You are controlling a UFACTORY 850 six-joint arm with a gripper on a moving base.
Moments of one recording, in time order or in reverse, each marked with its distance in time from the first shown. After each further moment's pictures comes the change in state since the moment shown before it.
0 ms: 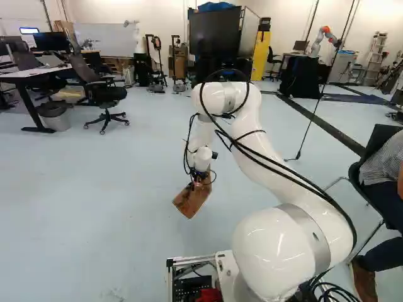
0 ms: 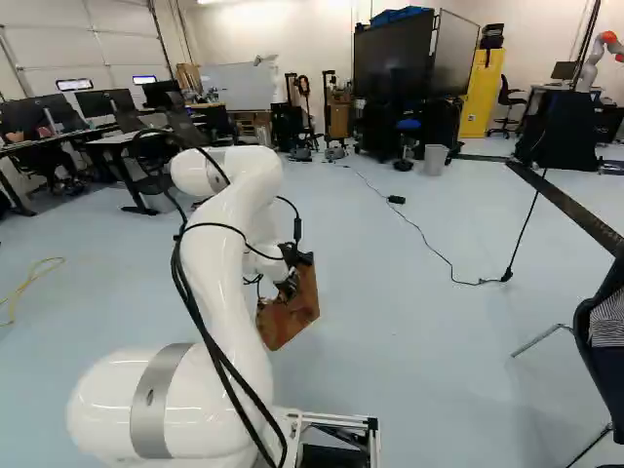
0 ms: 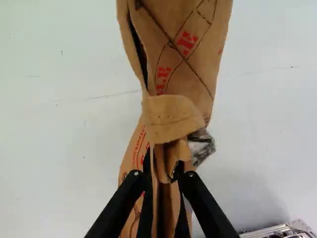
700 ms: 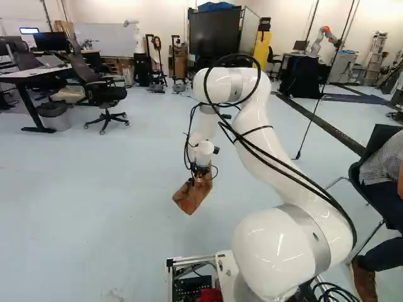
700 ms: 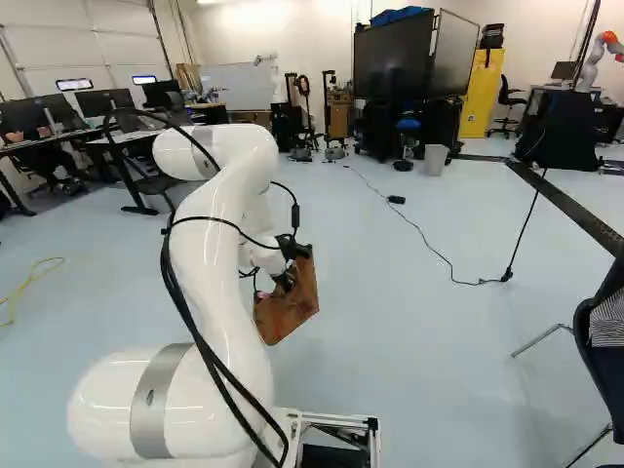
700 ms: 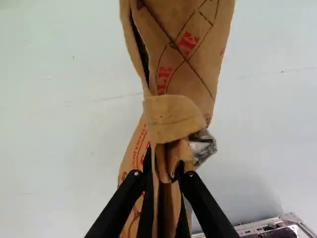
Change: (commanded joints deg) arm 0.2 7.9 6.6 0.0 0.0 0.0
